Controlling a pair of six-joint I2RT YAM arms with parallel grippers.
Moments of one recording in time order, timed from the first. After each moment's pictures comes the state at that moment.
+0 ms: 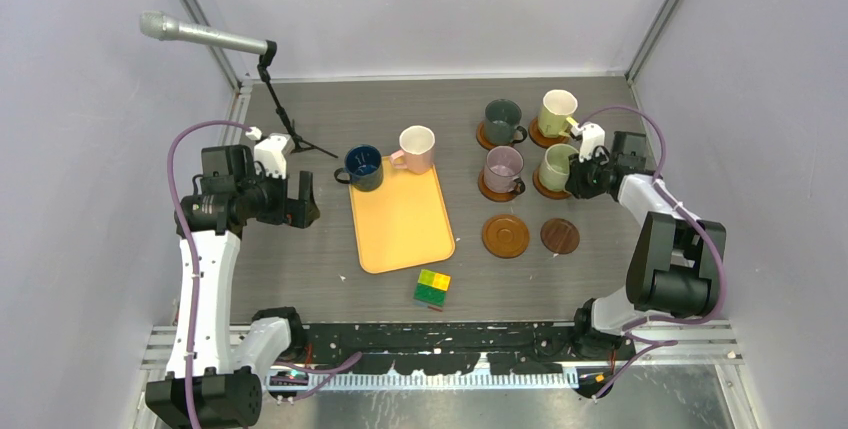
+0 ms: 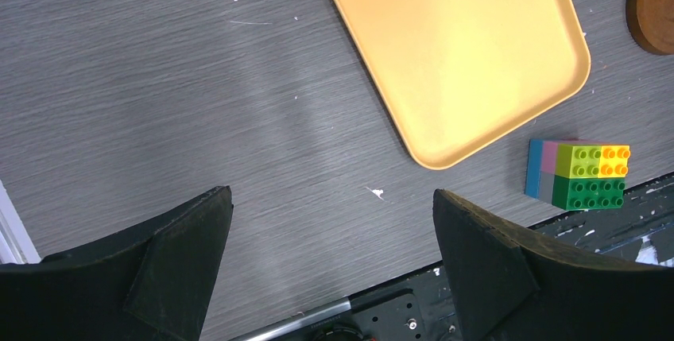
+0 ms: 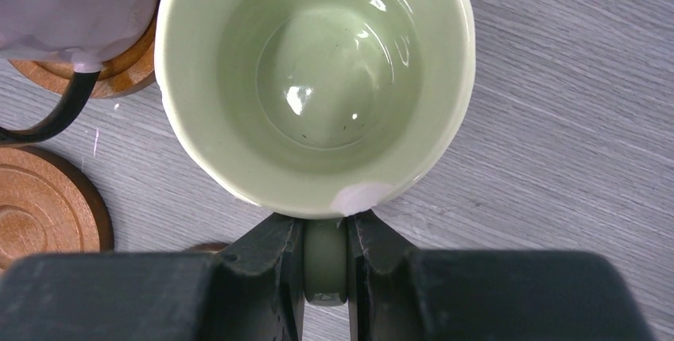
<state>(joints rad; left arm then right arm) 0.11 0.94 1.09 -1.03 0.39 0.20 -0.22 1.49 0.84 -0.25 -0.40 -0.45</state>
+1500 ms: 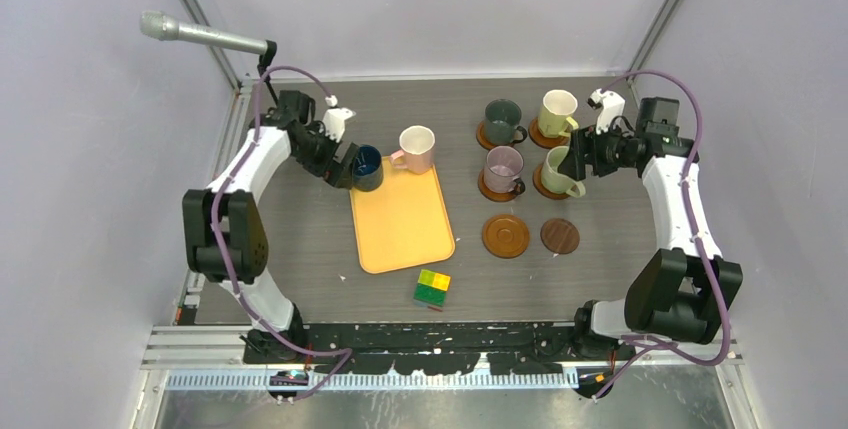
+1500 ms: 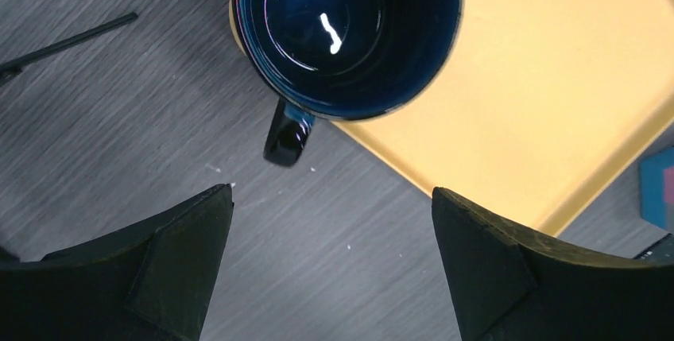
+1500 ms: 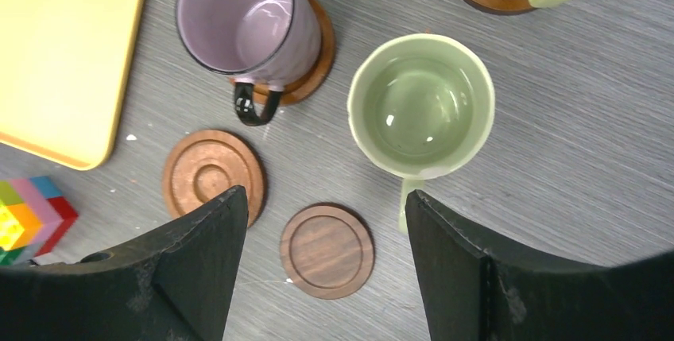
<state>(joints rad) -0.07 1.68 1.36 -0.83 0.43 0.48 -0.25 1.37 1.18 -0.73 -0.60 -0.44</state>
